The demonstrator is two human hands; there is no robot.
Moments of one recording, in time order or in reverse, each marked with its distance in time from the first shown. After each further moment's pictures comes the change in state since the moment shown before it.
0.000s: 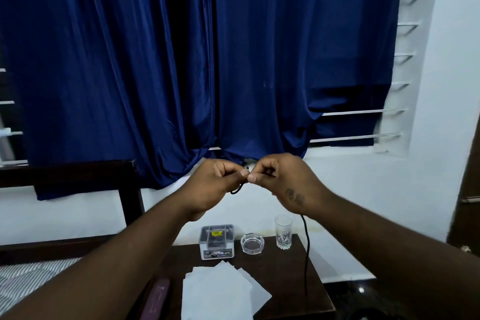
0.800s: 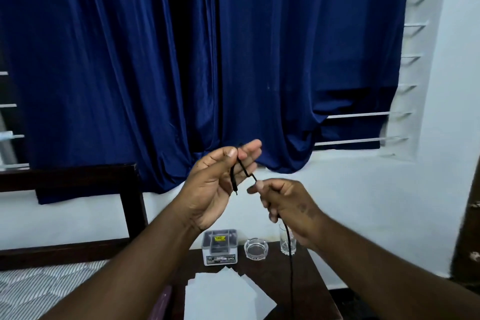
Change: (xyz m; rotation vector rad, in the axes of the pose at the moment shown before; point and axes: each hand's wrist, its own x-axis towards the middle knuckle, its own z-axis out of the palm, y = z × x) left_hand -0.006 0.019 0.008 -0.738 -0.022 0.170; right_hand -0.007 0.046 0.043 0.670 0.002 0.189
